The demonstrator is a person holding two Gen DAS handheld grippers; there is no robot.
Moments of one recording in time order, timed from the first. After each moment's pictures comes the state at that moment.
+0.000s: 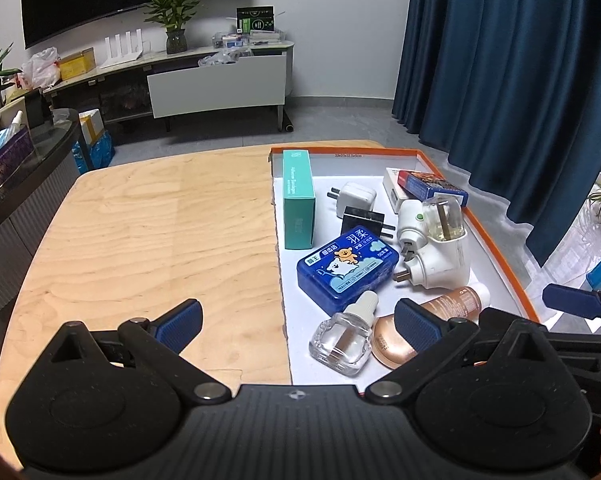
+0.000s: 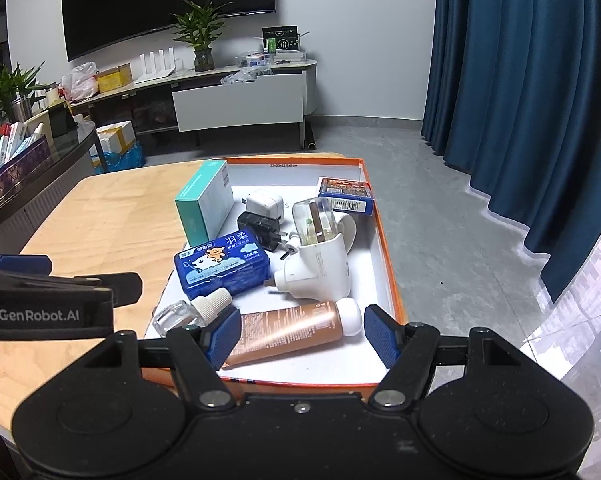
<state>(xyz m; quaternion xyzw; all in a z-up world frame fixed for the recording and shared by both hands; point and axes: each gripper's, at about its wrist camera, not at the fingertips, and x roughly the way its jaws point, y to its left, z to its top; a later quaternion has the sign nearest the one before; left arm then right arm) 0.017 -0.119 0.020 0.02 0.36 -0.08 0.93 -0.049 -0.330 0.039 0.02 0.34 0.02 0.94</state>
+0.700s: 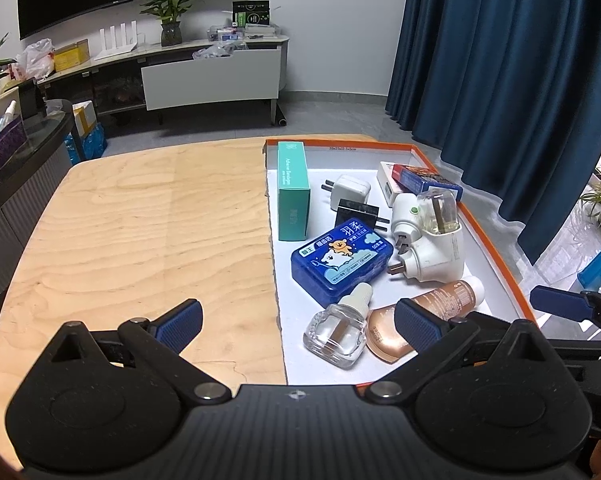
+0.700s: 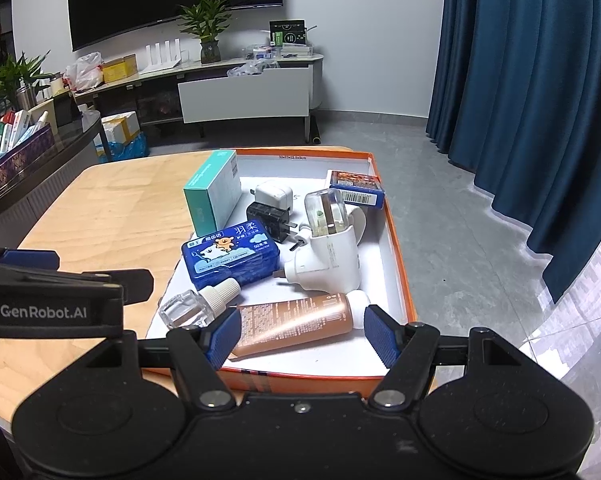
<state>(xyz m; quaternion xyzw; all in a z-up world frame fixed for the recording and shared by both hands) 0.018 -0.116 0.016 0.01 0.37 -0.09 0.92 -0.050 -0.321 0.037 0.01 0.35 0.02 0.94</state>
